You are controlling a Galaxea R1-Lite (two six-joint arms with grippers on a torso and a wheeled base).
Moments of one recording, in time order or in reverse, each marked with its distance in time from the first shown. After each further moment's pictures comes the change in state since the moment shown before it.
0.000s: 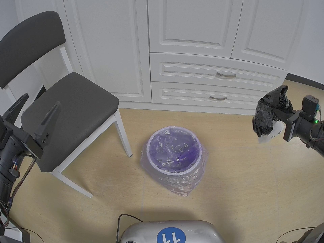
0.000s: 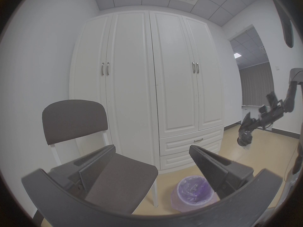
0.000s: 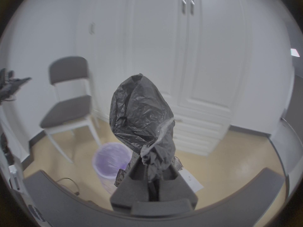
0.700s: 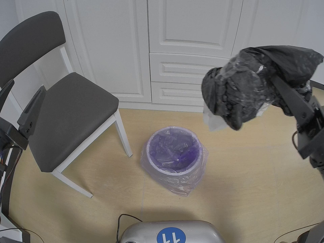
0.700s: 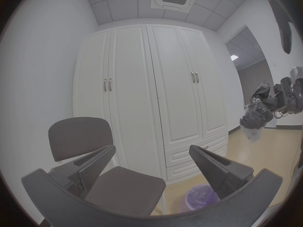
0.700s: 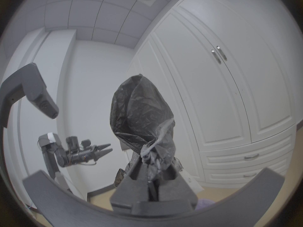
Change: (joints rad) left arm -0.001 -0.074 -0.043 0.000 -0.002 0.099; right arm 0.565 -0.045 0.156 -0.664 0.009 0.259
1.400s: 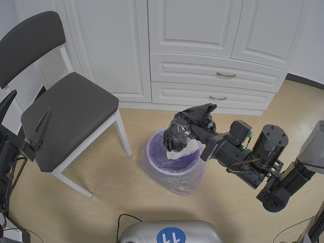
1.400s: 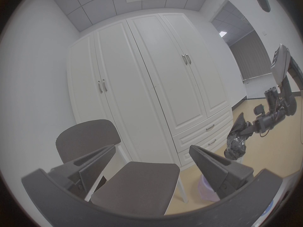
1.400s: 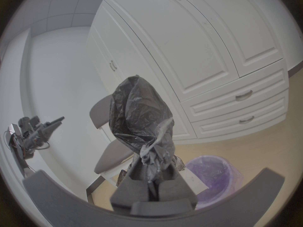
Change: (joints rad) left arm 0.040 0.016 0.068 -0.003 0.008 0.183; right arm -0.123 0.696 -0.136 -0.225 -0.064 0.254
